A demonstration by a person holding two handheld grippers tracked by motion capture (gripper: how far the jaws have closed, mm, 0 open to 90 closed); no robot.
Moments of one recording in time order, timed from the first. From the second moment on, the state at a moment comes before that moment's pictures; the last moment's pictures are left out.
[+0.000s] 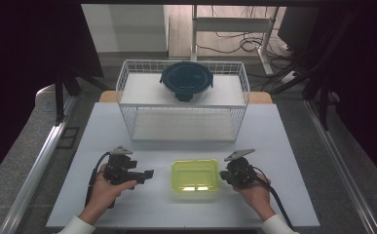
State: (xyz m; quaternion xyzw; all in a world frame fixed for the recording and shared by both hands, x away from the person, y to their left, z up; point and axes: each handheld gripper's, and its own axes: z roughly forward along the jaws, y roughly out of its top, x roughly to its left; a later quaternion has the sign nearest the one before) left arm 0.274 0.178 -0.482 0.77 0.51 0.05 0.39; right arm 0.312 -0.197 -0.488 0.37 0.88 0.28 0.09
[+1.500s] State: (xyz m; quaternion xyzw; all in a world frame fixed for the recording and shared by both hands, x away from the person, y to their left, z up) left arm 0.271 0.182 -0.484 0.77 0.51 0.05 0.39; right arm 0.300 -0.218 -0.460 0.41 0.82 0.39 0.03
